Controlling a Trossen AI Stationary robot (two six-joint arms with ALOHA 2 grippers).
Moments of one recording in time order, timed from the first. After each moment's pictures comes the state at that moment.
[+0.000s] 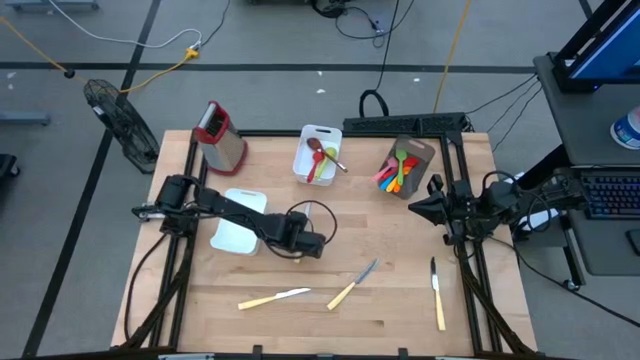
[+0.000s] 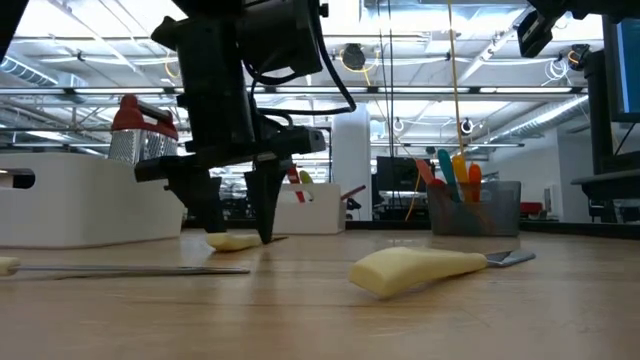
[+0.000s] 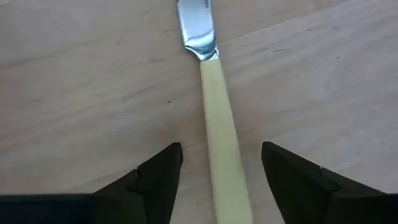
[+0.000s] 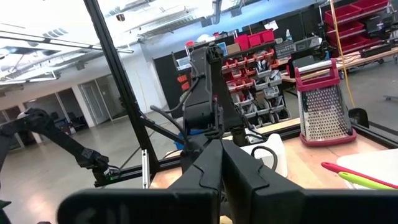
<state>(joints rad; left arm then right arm) -0.20 2.00 1.23 -0.67 -0.13 -1.46 0.24 0.34 0.36 0.13 0.18 0.30</state>
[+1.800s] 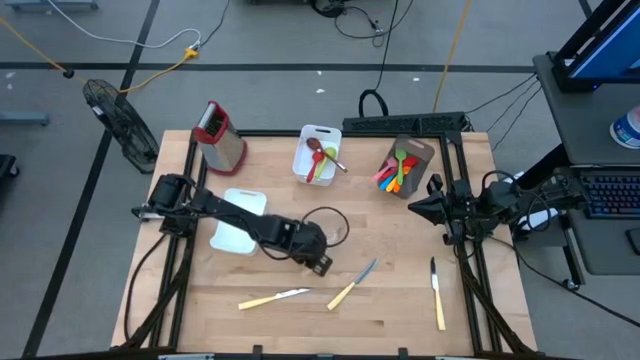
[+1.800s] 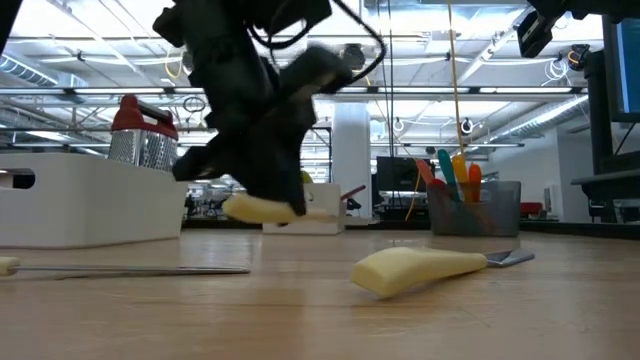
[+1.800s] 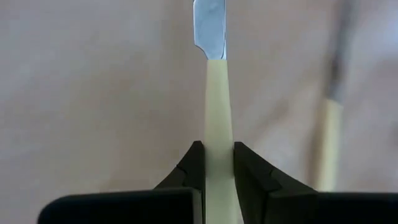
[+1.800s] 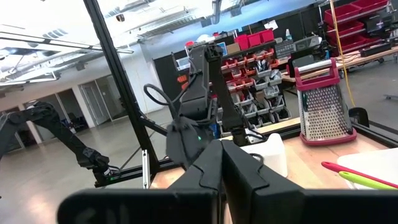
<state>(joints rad) -0.22 1.90 1.22 -0.38 0.01 -1.17 0.24 0.34 0.36 0.13 0.18 0.31</state>
